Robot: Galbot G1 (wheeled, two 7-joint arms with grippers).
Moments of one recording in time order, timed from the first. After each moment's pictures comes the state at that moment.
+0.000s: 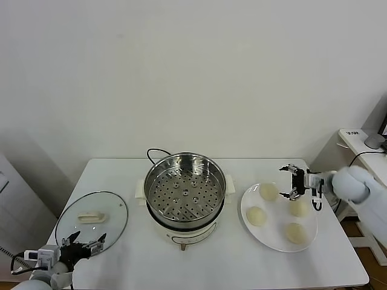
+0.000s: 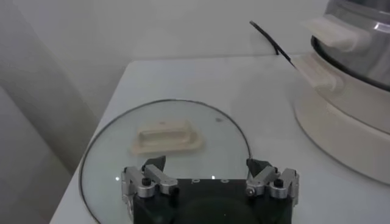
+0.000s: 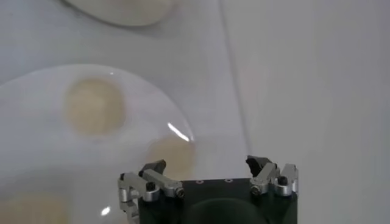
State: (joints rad) left arm 1.64 -0.83 -0.59 -2.04 -0.75 0.43 -0.23; right arm -0.21 0.56 -0.43 1.28 -0.09 0.00 -0.87
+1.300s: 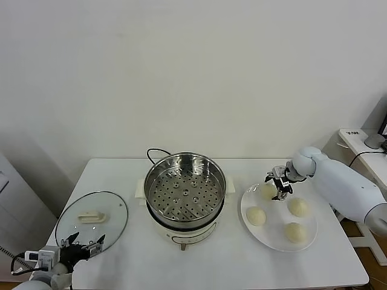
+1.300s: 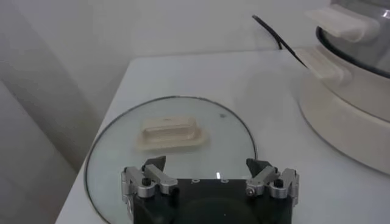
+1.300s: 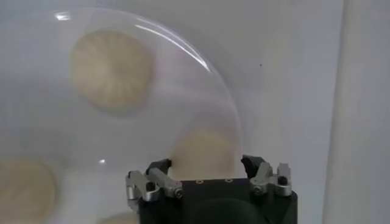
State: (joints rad) left arm 1.64 -0.82 -0.59 -2.03 -0.73 0.43 -0.24; right arm -0.01 0.84 -0.74 0.90 -0.22 0.09 -0.97
